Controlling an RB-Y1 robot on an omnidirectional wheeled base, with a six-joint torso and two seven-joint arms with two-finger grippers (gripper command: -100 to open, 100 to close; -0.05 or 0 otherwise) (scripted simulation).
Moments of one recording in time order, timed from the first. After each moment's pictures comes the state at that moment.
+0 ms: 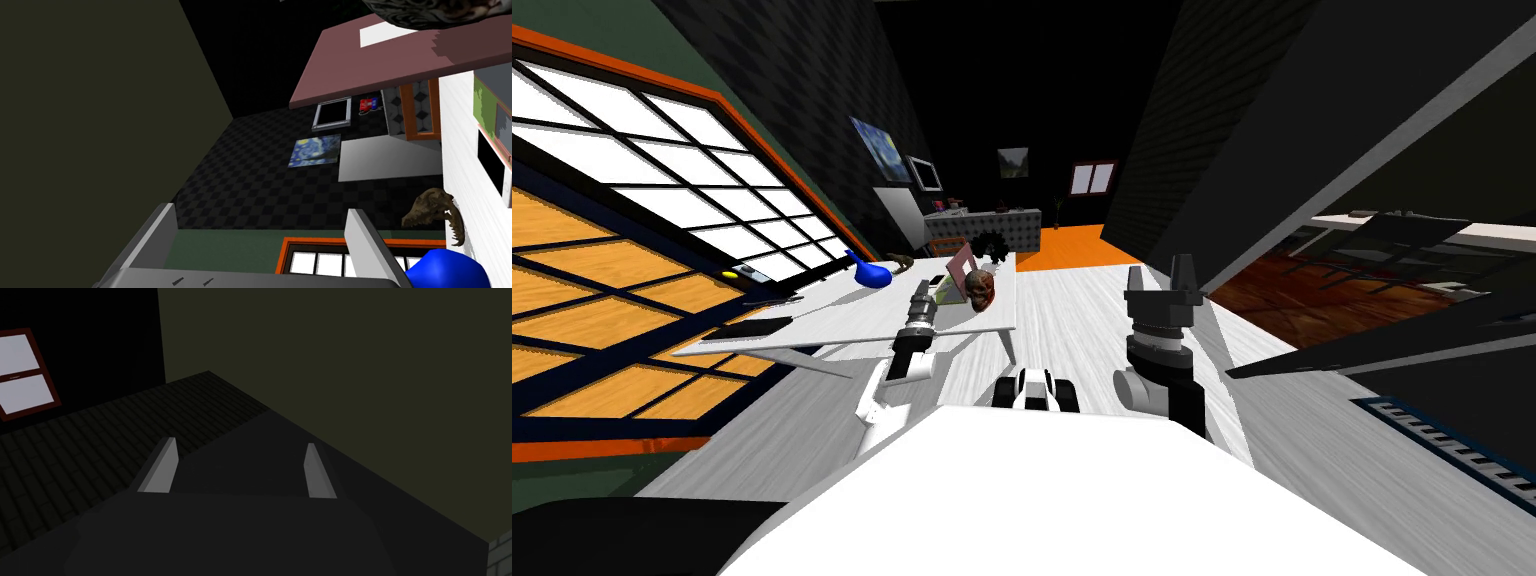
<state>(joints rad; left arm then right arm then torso) 0.32 0.21 0.29 -2.01 -0.11 -0.13 0.10 0.49 -0.02 0.07 -2.36 0.05 -0.52 -0.12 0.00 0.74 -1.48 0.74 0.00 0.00</state>
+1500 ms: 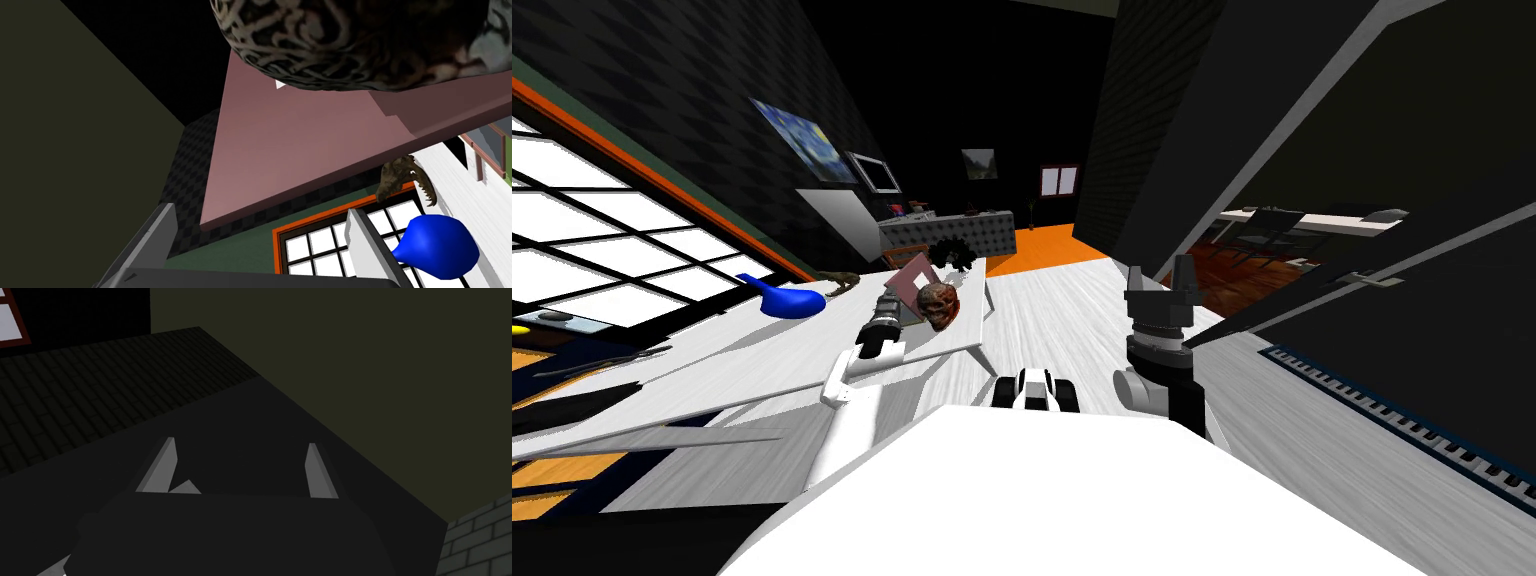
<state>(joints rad) 0.16 0.39 0.53 -1.74 -0.17 0.14 0.04 0.49 -0.02 0.07 -2.36 0.05 -0.52 -0.12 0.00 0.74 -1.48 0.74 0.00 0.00</state>
